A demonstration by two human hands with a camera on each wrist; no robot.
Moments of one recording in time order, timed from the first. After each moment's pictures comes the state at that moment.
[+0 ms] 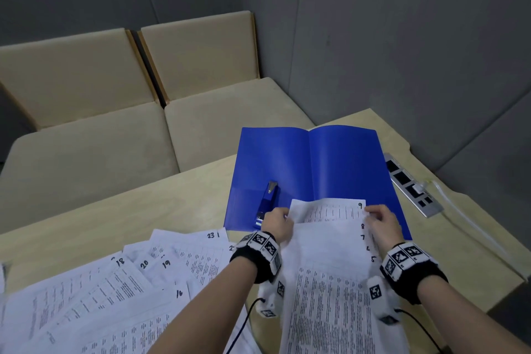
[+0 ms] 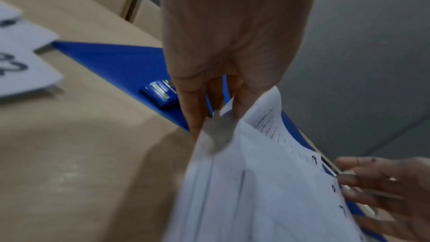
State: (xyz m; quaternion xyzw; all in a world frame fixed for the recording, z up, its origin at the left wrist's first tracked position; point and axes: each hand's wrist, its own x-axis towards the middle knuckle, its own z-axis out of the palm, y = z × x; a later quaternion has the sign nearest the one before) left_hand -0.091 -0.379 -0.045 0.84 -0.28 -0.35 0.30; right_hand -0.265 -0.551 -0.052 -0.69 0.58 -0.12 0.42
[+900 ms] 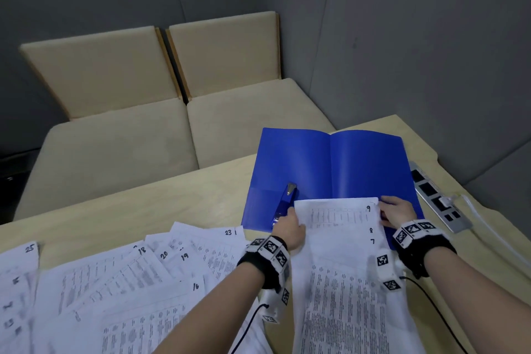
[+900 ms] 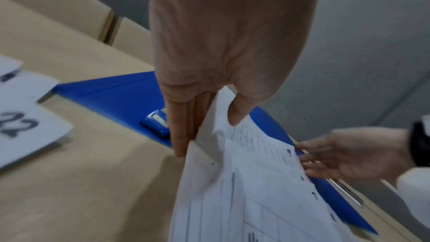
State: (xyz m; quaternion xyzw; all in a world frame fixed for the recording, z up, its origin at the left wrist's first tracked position) left_hand -0.086 -0.365 -0.044 0.86 -0.29 -0.35 0.22; right_hand -0.216 -0.599 -0.060 -0.61 0.61 -0.09 0.49
